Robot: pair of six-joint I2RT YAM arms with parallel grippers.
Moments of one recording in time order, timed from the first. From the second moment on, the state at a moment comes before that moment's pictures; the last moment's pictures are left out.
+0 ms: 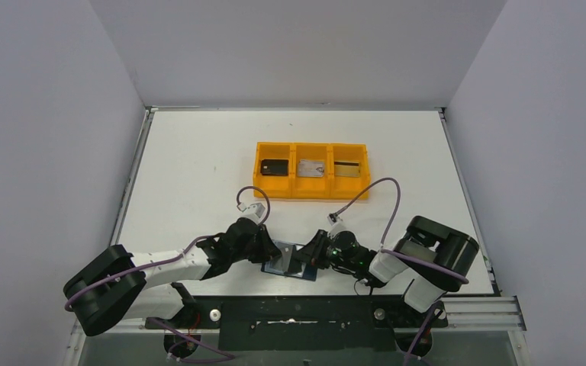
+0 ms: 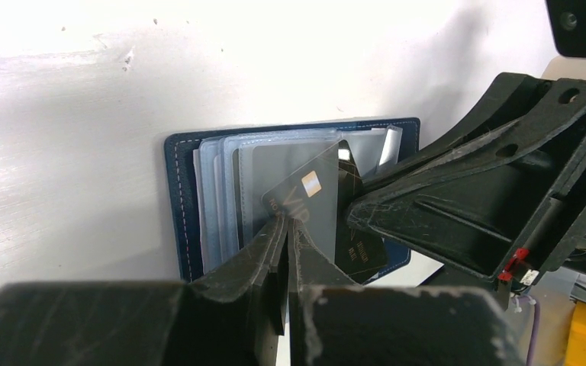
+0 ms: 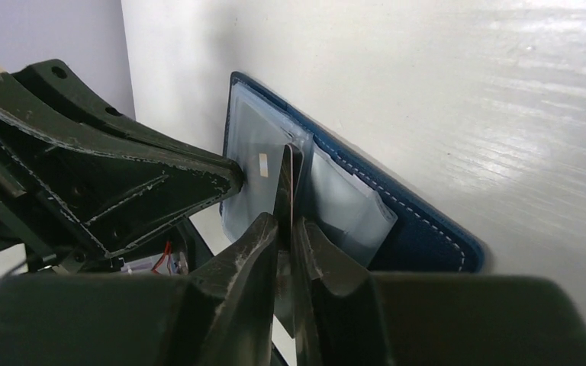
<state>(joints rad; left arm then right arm) -0.88 1.24 0.34 0.19 0.01 -0.92 0.93 1.61 0.20 0.95 -0.11 1.20</state>
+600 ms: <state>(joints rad) -0.88 1.23 0.34 0.18 -0.02 -0.93 0.84 1.43 0.08 0.92 -0.12 1.24</state>
